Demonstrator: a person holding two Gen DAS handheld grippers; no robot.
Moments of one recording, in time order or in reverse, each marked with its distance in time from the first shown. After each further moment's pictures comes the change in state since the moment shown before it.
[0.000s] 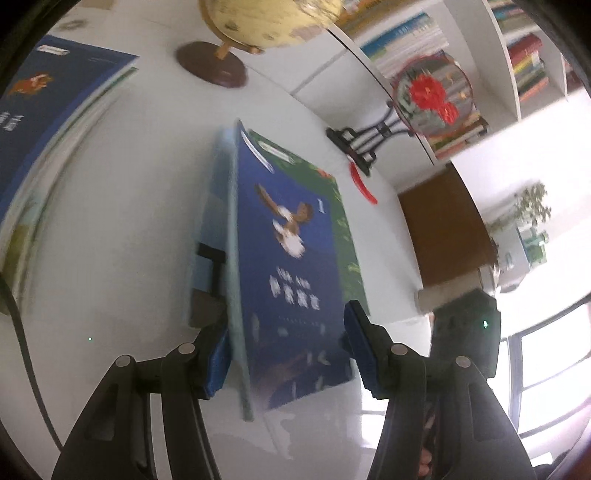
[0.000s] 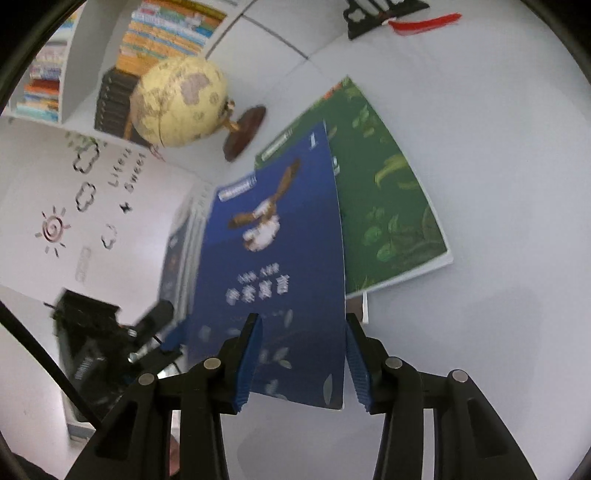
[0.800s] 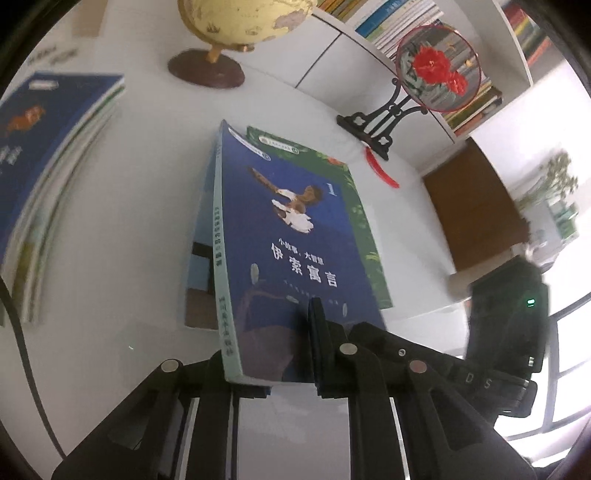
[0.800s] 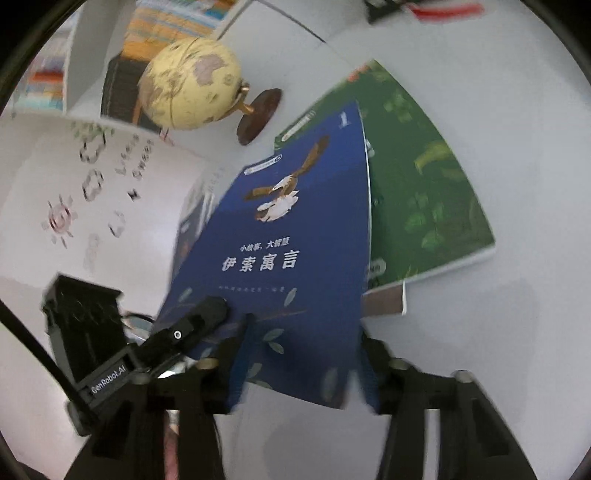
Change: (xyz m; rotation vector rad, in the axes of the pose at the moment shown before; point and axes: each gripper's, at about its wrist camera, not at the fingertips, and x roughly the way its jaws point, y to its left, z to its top) left arm 0.008 -0.028 -0.003 0.078 -0.002 0.165; right arm 0.008 0.019 0.003 -0.051 0.040 0.011
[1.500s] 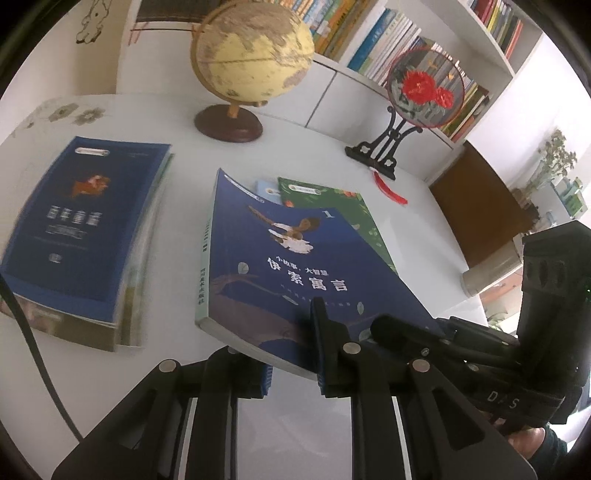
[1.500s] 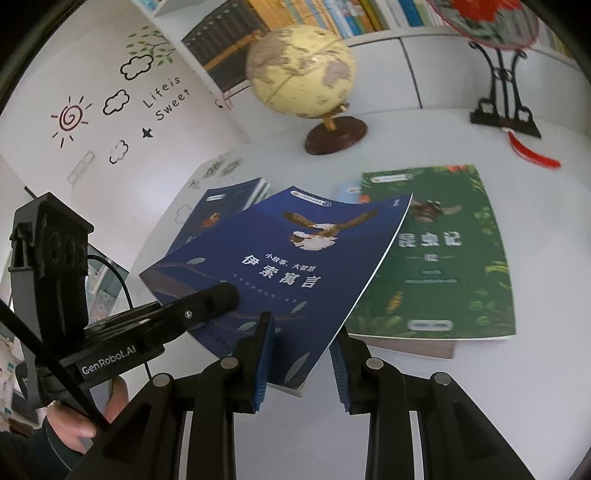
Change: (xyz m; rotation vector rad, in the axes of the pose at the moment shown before) left arm -0.085 0.020 0.006 0.106 -0.094 0.091; right arm 0.007 0.121 -0.010 -0.377 -0.068 -0.173
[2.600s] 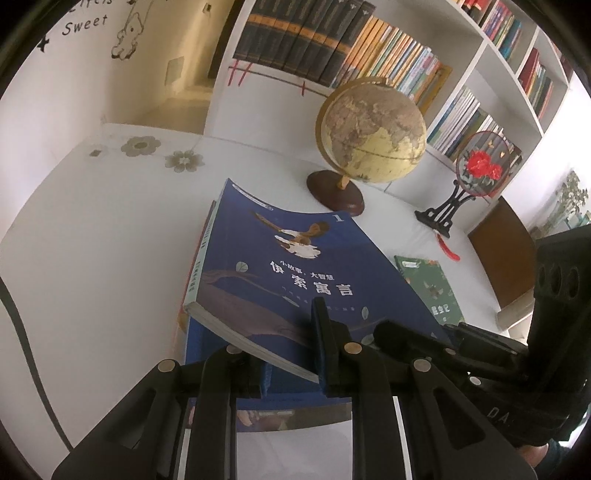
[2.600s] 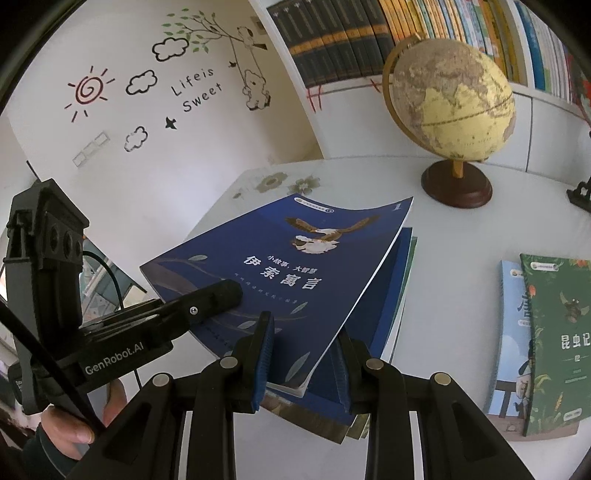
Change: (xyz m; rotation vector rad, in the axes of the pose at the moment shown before) left arm -0.066 0.176 0.062 -0.027 -0.103 0.066; right arm 0.122 0.187 0.068 -0.114 -0.057 -0.015
